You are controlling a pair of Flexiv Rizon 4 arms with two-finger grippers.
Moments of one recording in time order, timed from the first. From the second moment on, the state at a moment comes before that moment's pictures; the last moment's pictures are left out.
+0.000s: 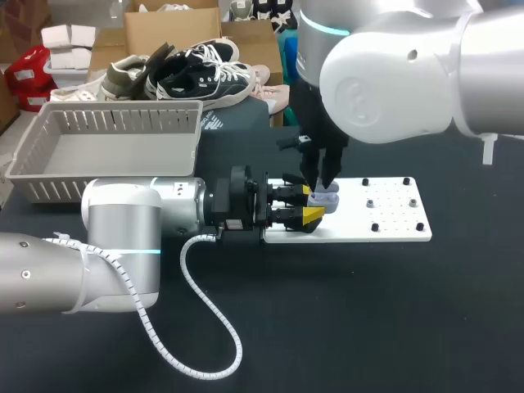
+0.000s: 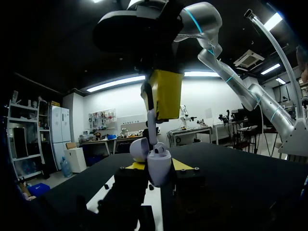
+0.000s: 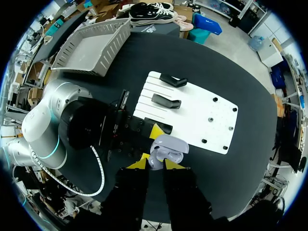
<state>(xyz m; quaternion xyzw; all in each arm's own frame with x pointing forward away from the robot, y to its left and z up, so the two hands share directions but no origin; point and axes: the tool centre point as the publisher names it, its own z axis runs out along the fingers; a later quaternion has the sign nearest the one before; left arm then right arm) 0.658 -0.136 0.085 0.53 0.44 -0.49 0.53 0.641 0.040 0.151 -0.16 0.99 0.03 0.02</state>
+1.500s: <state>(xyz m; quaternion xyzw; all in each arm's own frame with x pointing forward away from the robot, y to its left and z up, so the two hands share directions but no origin) 0.658 -0.136 0.085 0.53 0.44 -0.49 0.53 0.644 0.037 0.137 -0.18 0.98 0.04 0.02</state>
